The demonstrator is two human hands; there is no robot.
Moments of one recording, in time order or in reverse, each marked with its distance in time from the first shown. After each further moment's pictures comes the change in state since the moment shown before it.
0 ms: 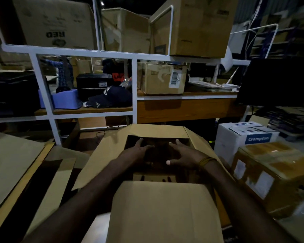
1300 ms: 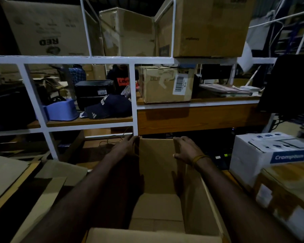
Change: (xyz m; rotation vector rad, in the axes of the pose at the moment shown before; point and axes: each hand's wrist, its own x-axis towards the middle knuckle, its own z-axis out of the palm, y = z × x) left_hand 0.150 -0.061 -0.033 -0.035 0.102 -0.246; right_hand 0.173 0.061 -0.032 -0.004 0.291 -0.062
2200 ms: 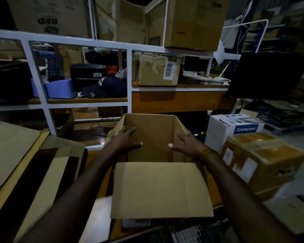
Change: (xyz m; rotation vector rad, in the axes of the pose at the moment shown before) left_hand -0.163 -0.006 0.027 -0.341 0.063 0.079; right_hand -0.190 -0.044 -0.021 0.092 -0.138 0.238
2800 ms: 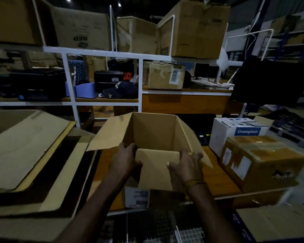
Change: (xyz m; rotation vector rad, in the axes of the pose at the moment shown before) left_hand -0.189 0.050 0.045 0.005 0.340 -0.137; right_hand -0.154 0.008 0.053 0.165 0.357 0.140
